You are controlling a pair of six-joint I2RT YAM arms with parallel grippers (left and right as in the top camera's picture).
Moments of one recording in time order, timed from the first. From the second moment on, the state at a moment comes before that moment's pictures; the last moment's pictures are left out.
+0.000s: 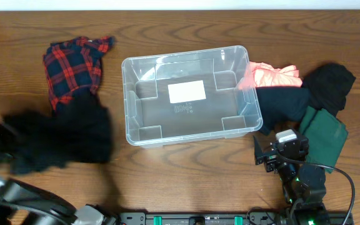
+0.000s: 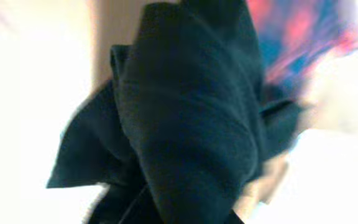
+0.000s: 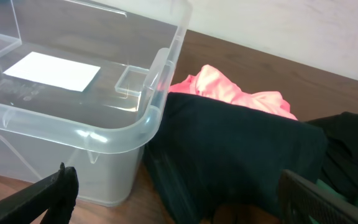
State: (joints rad) left arm 0.99 1.54 1.35 -1.08 0.52 0.05; right arm 0.15 0.16 0.06 -0.19 -0.06 -0.17
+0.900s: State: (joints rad) left arm -0.02 1.47 1.65 -0.59 0.59 -0.51; right arm 0.15 0.16 0.06 -0.19 -0.06 -0.17
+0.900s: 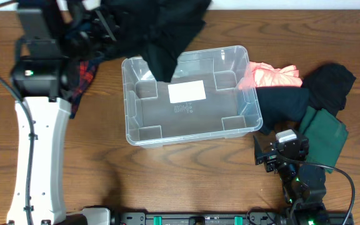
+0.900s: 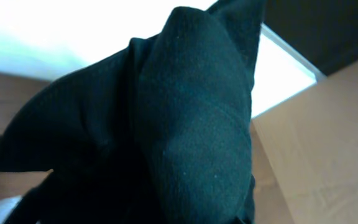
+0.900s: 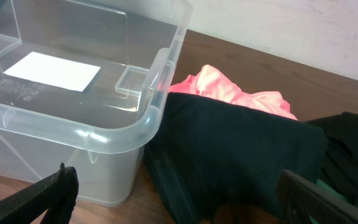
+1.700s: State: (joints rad) left arm -0.27 1.61 1.61 -0.75 0.49 -0.51; right arm 0.15 0.16 0.06 -0.19 -0.06 -0.17
